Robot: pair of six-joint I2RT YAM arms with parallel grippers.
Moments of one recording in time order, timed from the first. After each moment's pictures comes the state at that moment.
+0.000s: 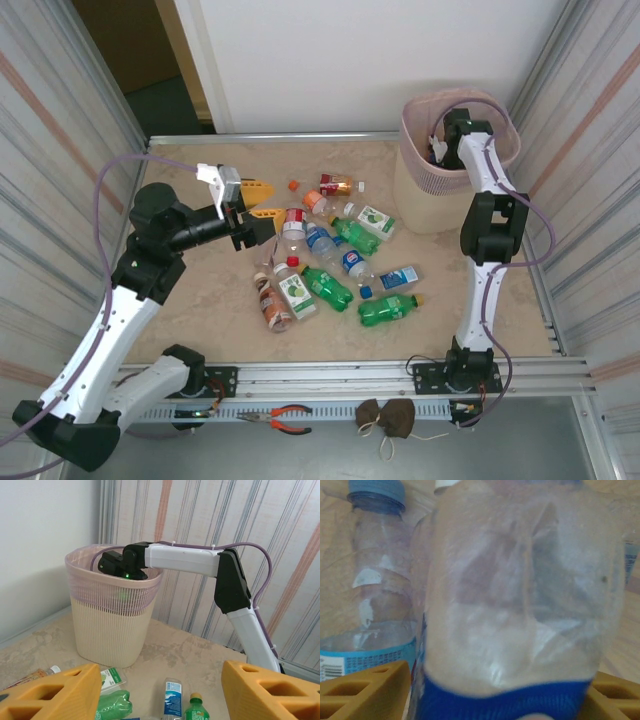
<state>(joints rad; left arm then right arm) -0.40 0.90 1.03 -0.14 0.75 -0.14 -0.02 2.26 2.14 -1.23 0.01 -0.19</state>
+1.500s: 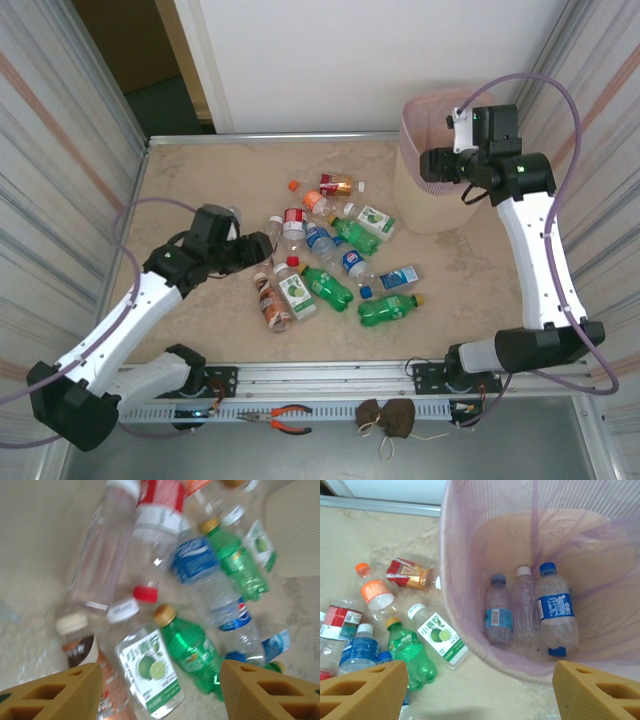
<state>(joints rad) -0.51 1.02 0.90 -0.74 0.11 -0.79 0.15 1.37 1.72 -1.06 -0.03 0.02</state>
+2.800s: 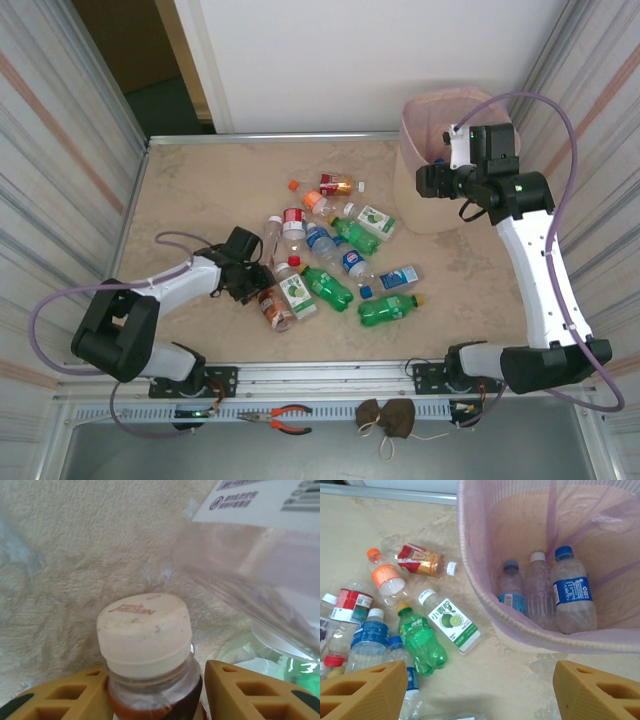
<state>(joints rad) -0.47 1.40 0.66 -0.51 0.18 -0.95 0.18 1.28 1.58 -1.02 -0.05 0.04</state>
